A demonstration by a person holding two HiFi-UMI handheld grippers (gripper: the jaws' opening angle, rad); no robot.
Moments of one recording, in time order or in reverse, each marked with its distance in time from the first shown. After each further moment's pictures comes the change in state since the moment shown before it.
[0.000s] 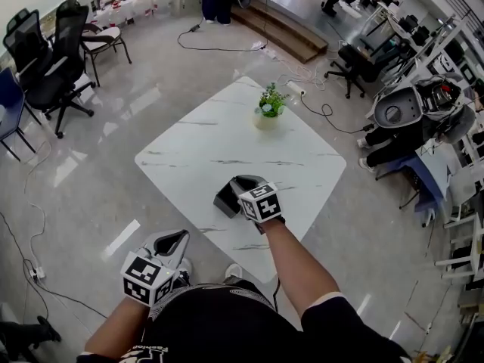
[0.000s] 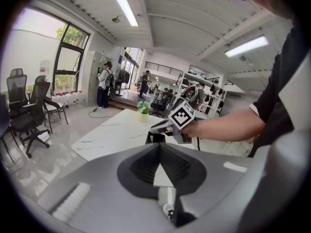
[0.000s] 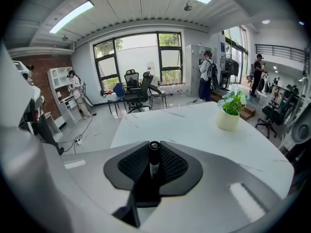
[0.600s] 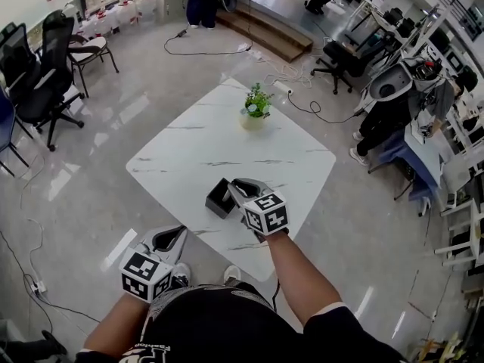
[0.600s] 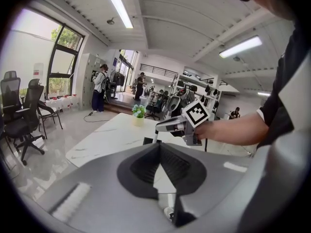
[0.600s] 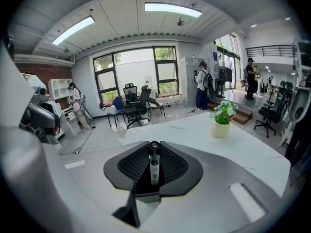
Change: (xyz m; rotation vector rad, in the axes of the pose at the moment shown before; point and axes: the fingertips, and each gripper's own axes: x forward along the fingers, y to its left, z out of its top) left arm 0.014 -0.007 0.019 0.041 -0.027 -0.046; right arm -0.063 0.010 0.024 0.056 -0.154 -0.007
